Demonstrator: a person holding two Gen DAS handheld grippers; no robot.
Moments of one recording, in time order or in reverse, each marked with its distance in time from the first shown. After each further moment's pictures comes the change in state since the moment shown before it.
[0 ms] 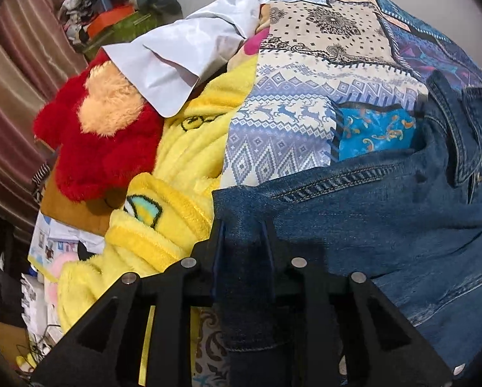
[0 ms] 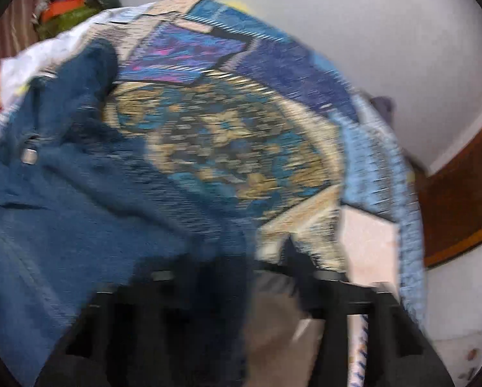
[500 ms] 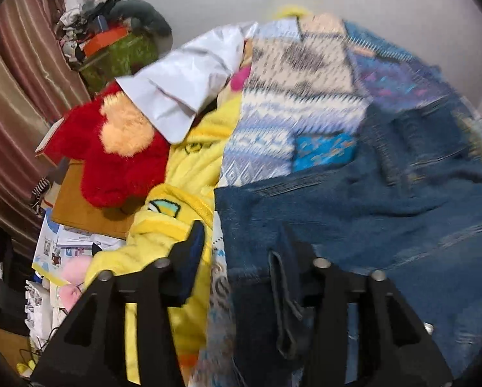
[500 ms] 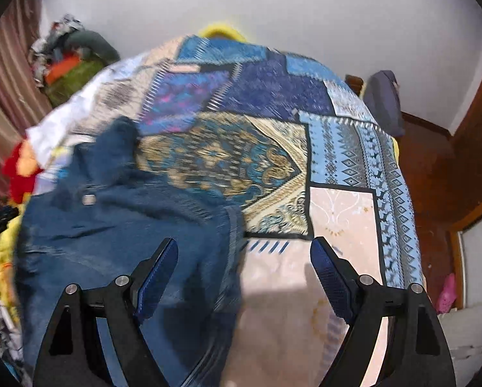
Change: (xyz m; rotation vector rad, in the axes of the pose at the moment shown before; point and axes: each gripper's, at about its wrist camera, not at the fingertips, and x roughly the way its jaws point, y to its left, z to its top) left arm -0.102 0.008 -0.009 0.014 -0.098 -0.090; right arm -0.108 -0.062 -0.013 0.226 -0.037 0.312
